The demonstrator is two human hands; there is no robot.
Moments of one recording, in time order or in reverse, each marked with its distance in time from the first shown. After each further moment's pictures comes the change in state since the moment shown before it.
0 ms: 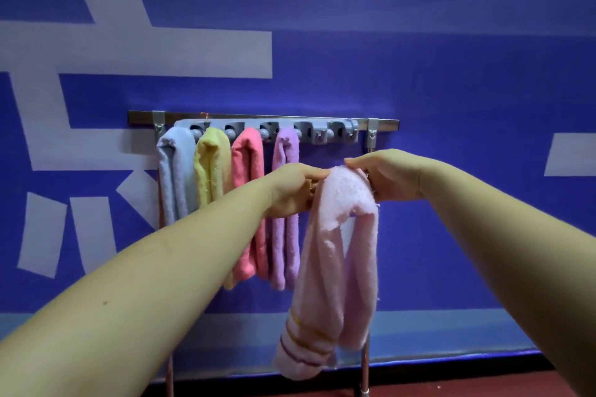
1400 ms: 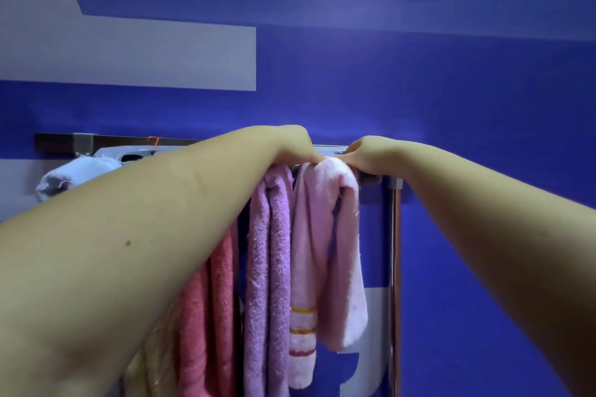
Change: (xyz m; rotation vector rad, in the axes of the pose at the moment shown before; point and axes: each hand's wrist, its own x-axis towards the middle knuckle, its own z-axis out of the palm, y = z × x) left_hand 0.173 0.079 -0.102 1.244 0.378 -0.020; right_hand 0.197 -0.039 -0.072 -0.987 0.482 -0.012
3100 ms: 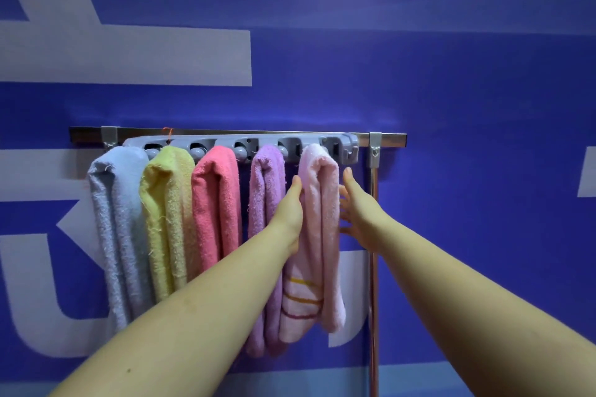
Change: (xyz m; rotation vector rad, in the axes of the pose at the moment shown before) left_hand -0.081 0.022 0.127 -1.476 0.139 -0.203; right_hand -0.097 0.023 0.087 1.242 -0.104 0.099
